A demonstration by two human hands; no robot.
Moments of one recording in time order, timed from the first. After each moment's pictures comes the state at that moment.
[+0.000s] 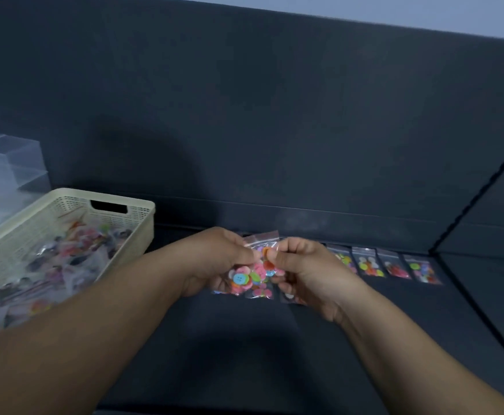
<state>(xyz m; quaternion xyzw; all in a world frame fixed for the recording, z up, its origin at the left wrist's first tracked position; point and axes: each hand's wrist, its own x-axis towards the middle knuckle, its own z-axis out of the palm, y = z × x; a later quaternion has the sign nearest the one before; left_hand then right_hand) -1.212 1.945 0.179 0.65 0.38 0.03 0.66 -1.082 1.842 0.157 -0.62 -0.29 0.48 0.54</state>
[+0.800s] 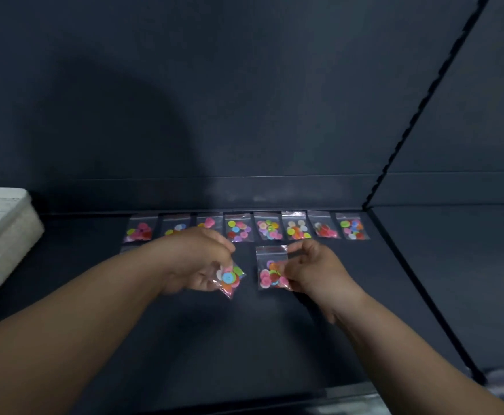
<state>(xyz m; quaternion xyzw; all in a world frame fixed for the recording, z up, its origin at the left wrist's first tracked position) -1.105 1.889 0.145 0.63 0.42 -0.06 0.64 -0.968 1.748 0.095 -0.73 -0.17 0.39 0.53</state>
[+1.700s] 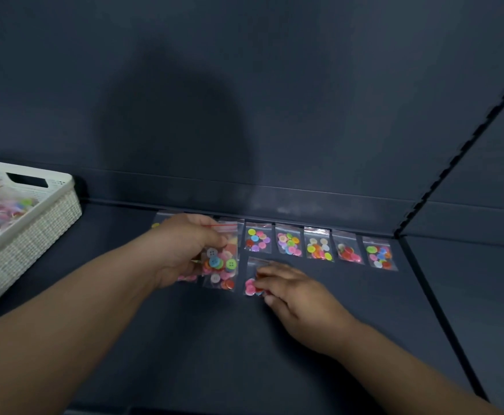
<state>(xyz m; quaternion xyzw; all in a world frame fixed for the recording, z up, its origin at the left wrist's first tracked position) -1.117 1.903 0.149 0.57 0.47 0.12 0.66 -0.960 1.759 0.072 -0.68 -0.69 0.14 0.18</state>
